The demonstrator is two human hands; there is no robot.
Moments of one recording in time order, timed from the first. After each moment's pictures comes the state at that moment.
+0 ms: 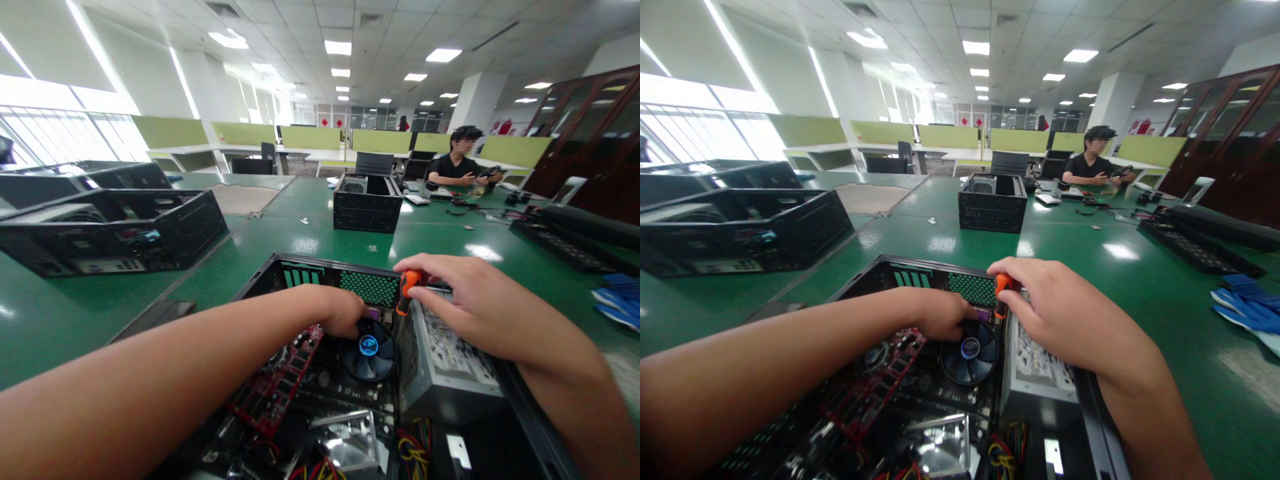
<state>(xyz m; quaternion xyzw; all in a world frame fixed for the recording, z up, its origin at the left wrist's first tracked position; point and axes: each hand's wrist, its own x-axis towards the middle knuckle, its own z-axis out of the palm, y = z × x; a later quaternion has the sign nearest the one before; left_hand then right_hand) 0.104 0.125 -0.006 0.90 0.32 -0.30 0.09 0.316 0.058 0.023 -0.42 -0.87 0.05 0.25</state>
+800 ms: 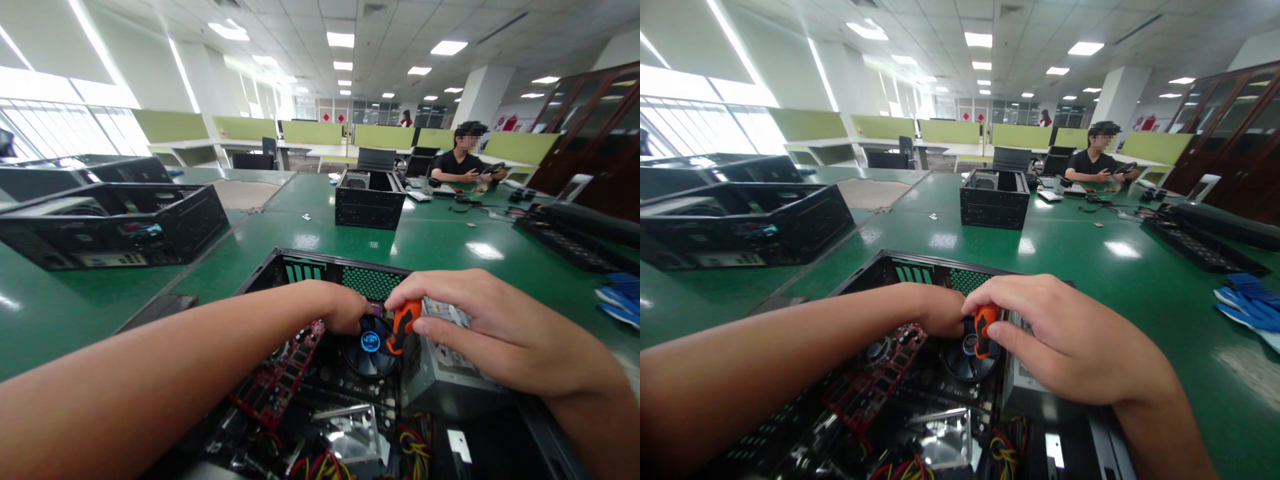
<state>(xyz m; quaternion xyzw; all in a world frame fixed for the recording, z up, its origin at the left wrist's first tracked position) 0.101 0.132 -0.022 0.90 0.31 -0.28 0.11 0.313 0.038 0.034 -0.30 -0.91 0.20 0.22</state>
